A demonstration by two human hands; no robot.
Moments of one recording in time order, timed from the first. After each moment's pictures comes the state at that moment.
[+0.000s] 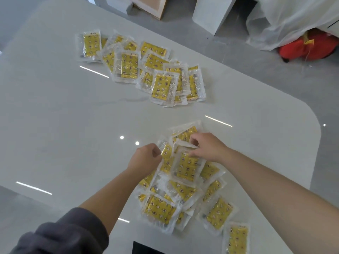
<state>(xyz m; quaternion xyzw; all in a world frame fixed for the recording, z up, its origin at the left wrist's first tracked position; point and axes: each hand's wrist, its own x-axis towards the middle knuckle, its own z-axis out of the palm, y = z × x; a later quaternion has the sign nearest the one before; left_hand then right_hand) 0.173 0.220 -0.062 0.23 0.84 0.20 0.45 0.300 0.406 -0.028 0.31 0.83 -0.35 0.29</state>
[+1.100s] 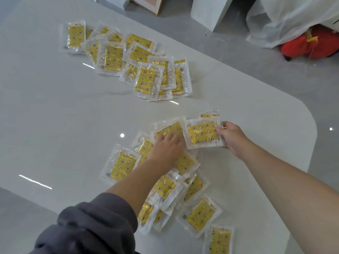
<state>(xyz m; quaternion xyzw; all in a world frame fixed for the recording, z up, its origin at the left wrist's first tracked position) 0.253 0.305 -0.063 0.62 0.75 -0.08 0.21 0.377 0.494 -0.056 0.60 0.53 -0.60 0.05</state>
